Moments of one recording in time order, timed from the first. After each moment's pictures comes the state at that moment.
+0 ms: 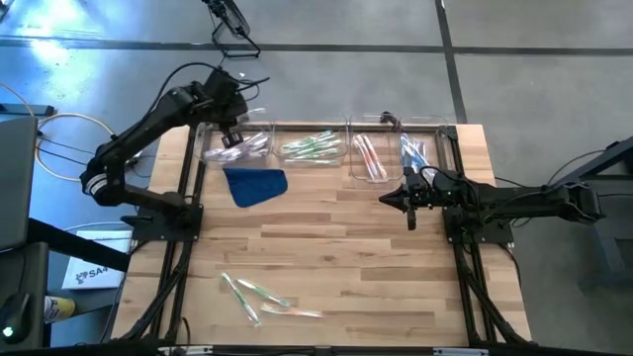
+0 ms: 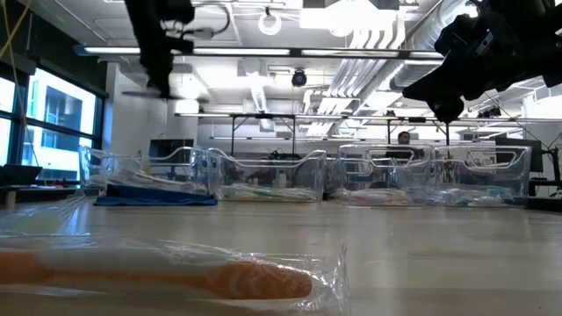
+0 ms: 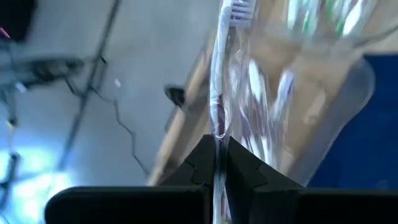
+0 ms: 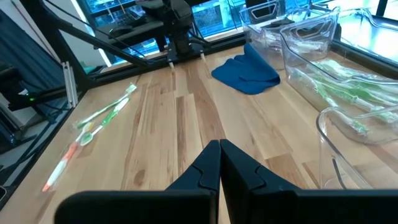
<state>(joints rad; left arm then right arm) 0.83 1.28 1.35 -1.05 -0.25 0.51 -0.17 0.66 0.21 0.21 -0.13 0.24</state>
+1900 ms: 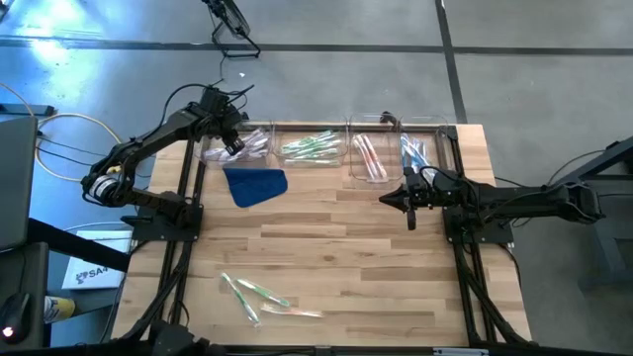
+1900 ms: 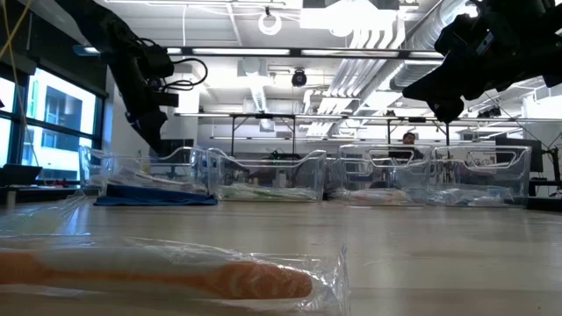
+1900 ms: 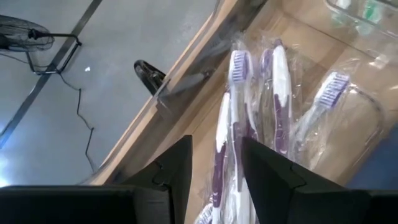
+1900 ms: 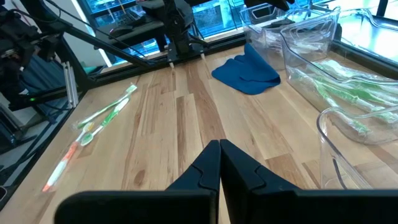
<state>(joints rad) 1.06 1.28 0.89 -0.53 -0.06 0.47 -0.17 0.66 0.21 0.21 -0.13 0.24</state>
